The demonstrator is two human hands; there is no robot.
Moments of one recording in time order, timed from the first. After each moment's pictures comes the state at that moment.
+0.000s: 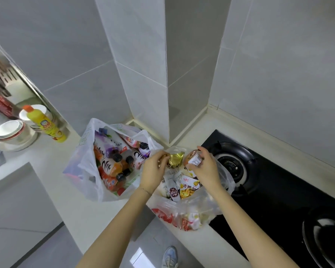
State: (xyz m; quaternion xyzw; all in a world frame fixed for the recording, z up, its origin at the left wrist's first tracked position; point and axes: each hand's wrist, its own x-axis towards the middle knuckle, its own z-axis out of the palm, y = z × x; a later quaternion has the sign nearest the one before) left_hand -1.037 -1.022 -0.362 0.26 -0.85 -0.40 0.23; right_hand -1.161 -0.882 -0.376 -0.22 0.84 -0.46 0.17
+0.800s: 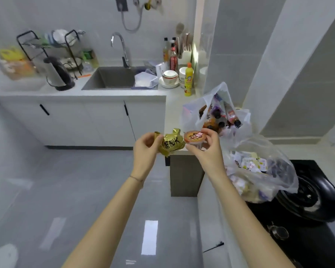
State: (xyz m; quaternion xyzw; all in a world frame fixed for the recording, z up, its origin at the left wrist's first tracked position) left_hand -0.730 -0.795 -0.256 0.53 -0.52 -0.38 0.55; right_hand -0.907 -0.784 -0.255 -0.49 0.55 -0.54 0.41
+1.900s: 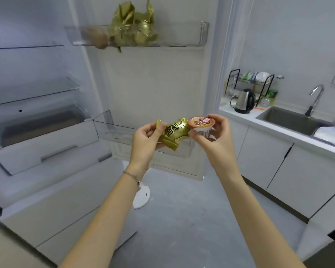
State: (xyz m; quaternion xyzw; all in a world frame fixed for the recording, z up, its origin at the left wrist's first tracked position) left_hand -0.258 -0.345 -0.117 0.58 -0.28 -0.14 0.75; right_hand -0.392 -0.453 -0.109 -0.67 0.17 -0.45 0.57
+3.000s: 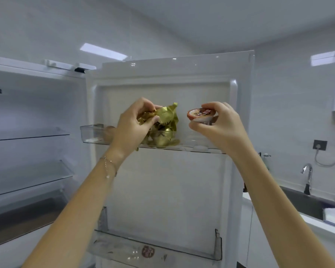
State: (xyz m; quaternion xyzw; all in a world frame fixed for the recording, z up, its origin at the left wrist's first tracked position) left_hand -0.087 -0.374 0.103 0.54 -0.56 0.25 0.58; right_hand -0.263 -0.505 0.113 -0.80 0.14 -0.54 0.21
